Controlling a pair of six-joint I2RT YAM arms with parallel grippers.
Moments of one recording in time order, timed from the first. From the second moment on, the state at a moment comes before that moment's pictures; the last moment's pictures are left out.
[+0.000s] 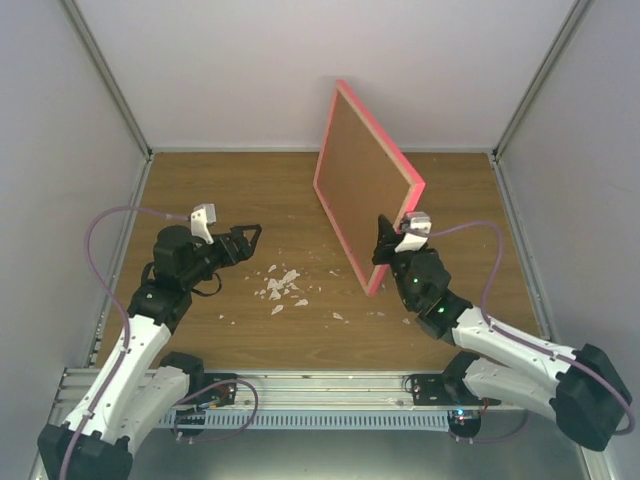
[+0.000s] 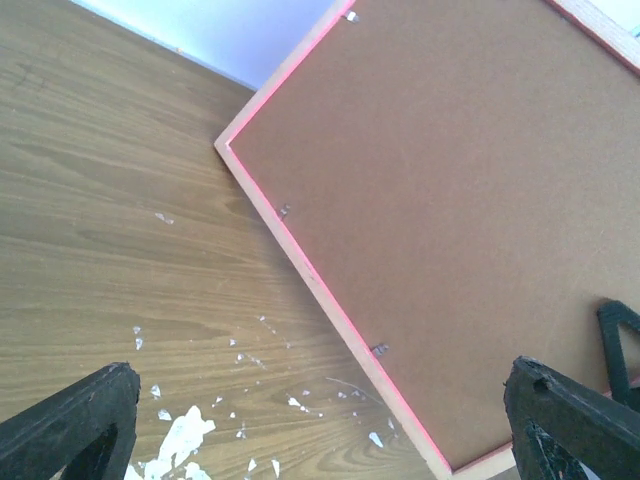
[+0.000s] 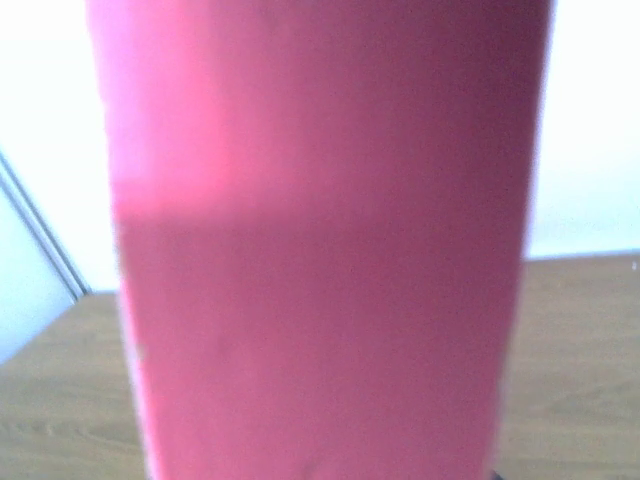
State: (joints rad) left arm -0.22 0.76 0.67 -0.25 0.33 -0.64; right arm 0.79 0.99 0.46 0.55 0.53 0.16
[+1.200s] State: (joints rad) left arm -0.22 0.96 0.57 -0.18 0.43 -0.67; right arm 0.72 1.18 0.27 0.45 0.44 1.68
